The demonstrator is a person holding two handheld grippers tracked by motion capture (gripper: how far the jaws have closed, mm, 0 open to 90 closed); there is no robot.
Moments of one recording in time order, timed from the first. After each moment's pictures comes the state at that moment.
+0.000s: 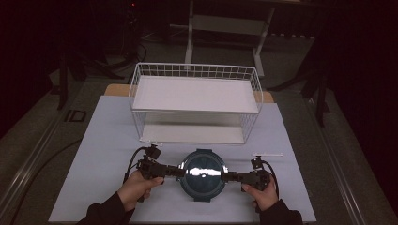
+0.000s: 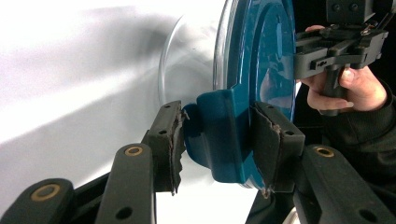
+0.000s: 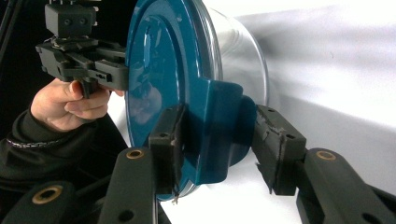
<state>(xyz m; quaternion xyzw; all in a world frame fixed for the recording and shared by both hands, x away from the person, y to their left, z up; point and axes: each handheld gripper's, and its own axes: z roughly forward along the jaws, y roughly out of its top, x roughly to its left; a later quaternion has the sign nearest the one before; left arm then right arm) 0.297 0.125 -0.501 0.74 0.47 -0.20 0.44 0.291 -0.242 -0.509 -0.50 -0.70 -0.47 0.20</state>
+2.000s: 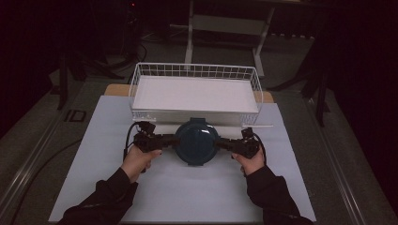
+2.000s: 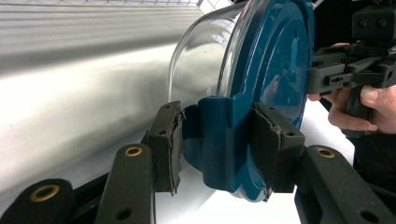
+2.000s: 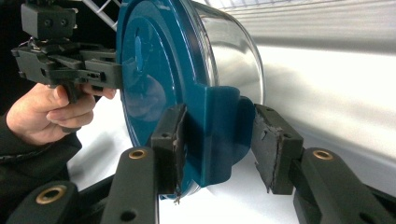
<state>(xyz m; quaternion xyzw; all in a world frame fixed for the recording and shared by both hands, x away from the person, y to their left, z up) 0.358 0.144 -0.478 0.73 0.45 -0.04 0.51 0.372 -0.212 -0.480 -0.43 -0.74 -0.52 0.08</state>
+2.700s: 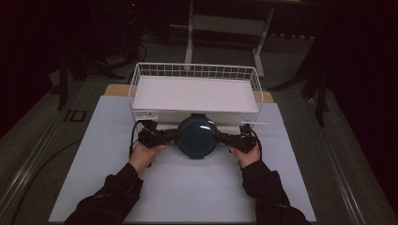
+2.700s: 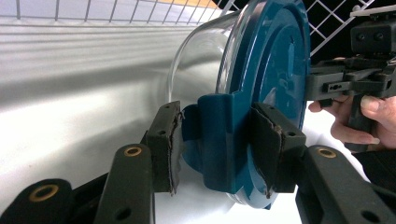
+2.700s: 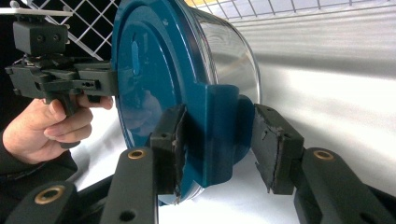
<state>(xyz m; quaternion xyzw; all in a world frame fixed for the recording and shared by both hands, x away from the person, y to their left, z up) 0.384 0.141 -0.504 0.71 0.45 -0.02 0.54 0.400 -0.212 -0.501 -0.44 -0.72 -0.52 0.07</state>
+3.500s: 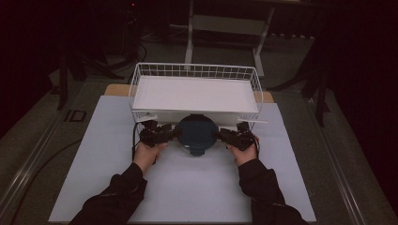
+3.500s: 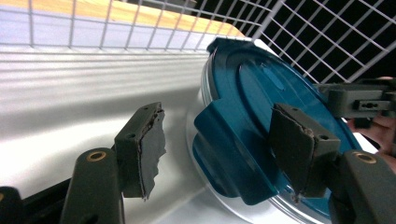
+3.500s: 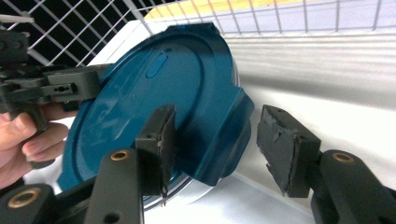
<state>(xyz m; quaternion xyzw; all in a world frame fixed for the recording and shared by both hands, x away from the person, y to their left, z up) 0.391 0.137 -0.516 0.68 0.48 0.06 0.55 0.403 -0.200 -0.496 -0.47 -0.73 -0.51 -0.02</state>
